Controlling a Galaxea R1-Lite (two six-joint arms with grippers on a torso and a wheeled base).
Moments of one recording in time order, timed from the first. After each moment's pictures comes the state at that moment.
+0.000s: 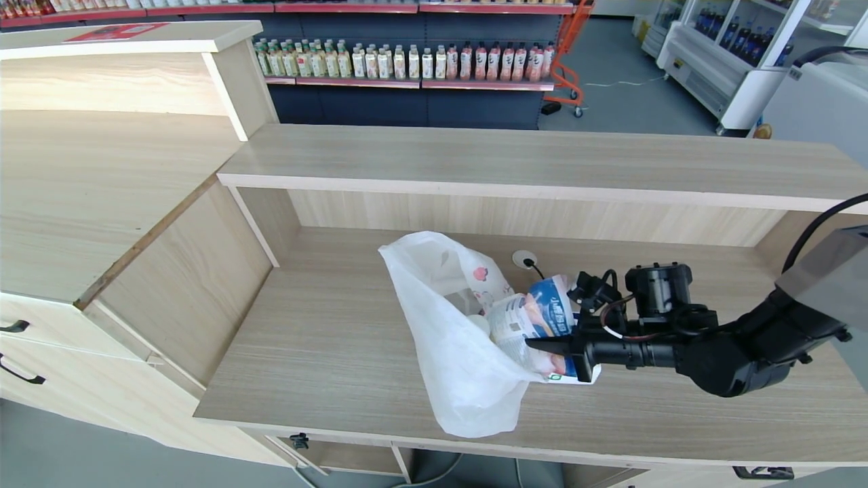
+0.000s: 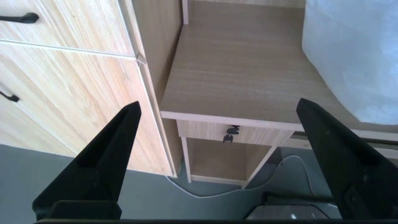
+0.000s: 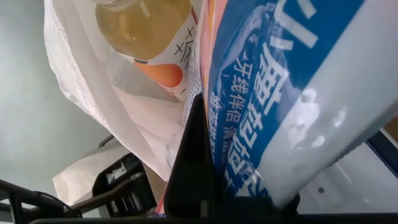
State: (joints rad) left arm 0.00 0.00 0.00 0.00 0.01 -0.01; right arm 0.24 2.09 -0.83 -0.74 0.76 -0.45
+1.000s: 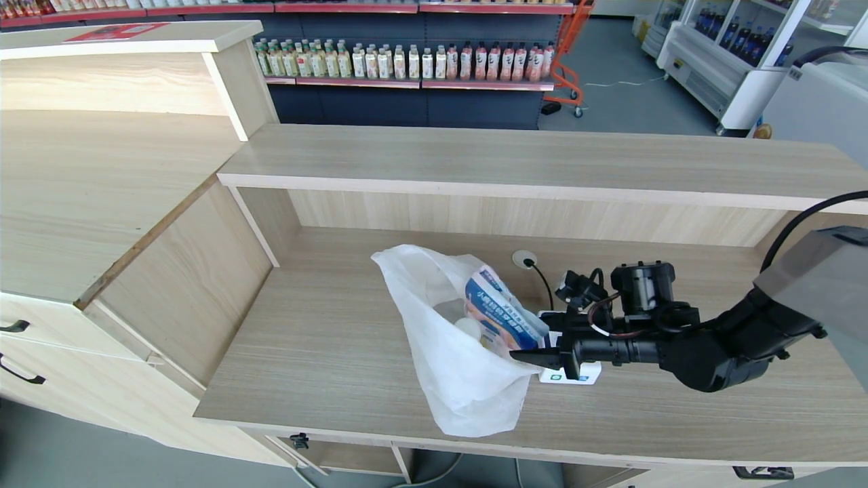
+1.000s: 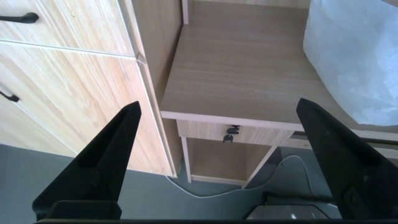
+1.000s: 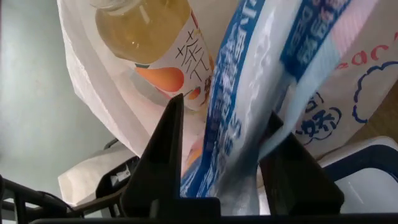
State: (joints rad) left arm 0.00 0.00 0.00 0.00 0.01 -0.01; right arm 0.27 2.14 -0.89 -0.74 0.79 -0.45
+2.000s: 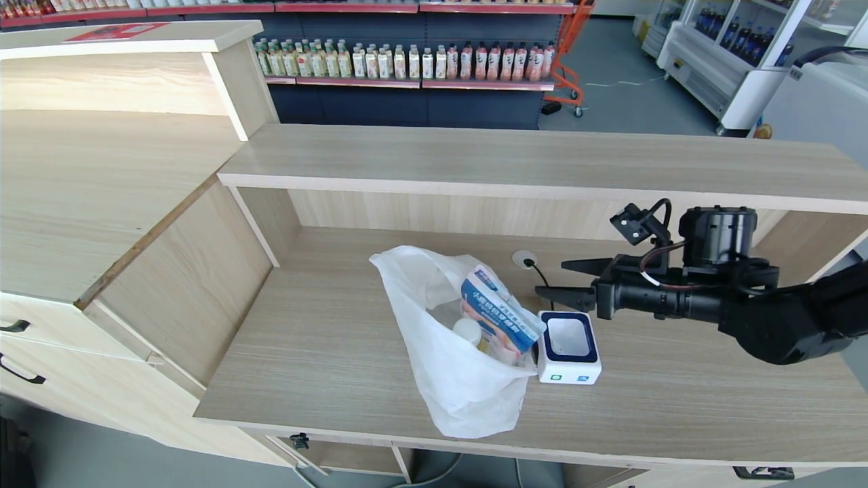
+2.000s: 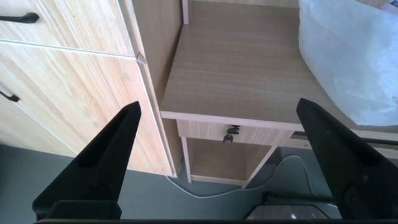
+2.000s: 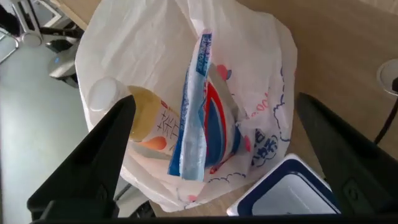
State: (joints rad) left arm 0.00 0.00 0.00 0.00 0.01 -0.01; right arm 0.18 1.89 -0.87 -0.74 0.69 -0.14
